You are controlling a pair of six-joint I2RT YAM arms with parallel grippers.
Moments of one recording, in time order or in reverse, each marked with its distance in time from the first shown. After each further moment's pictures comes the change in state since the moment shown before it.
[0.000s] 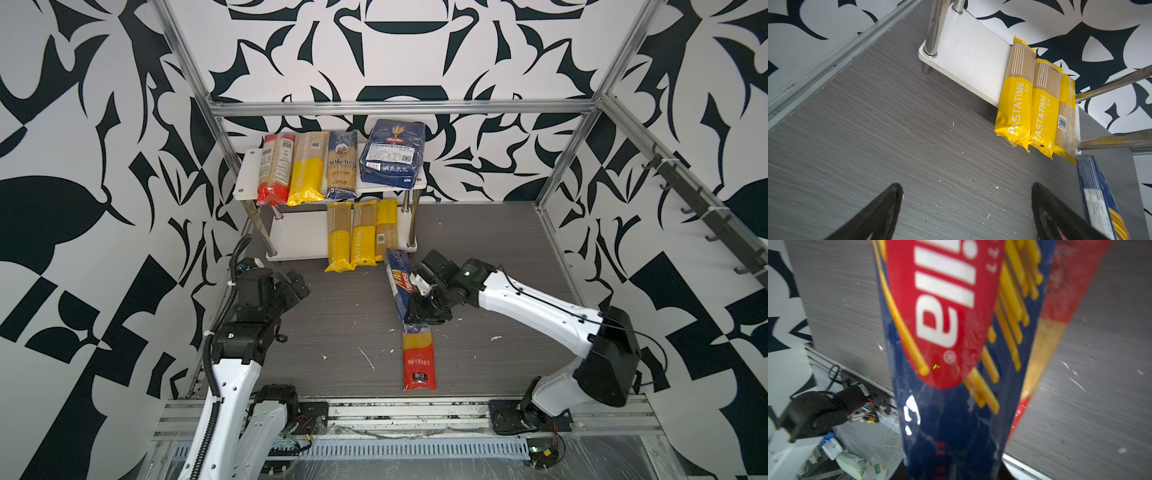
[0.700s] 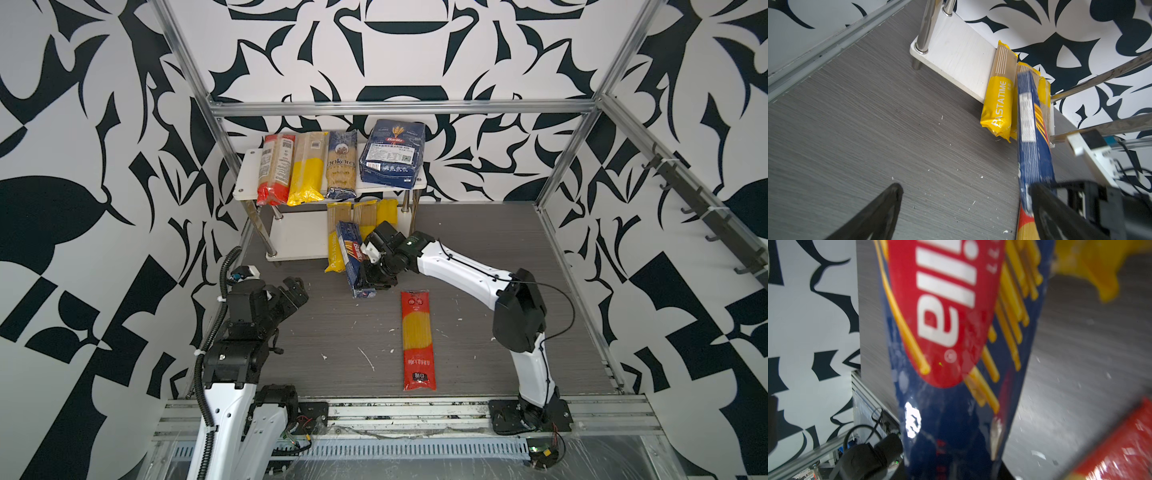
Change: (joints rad) left arm 0.003 -0.109 0.002 -0.062 0.055 -0.050; right arm 0.000 0.544 0.593 0.107 -0.071 -0.050
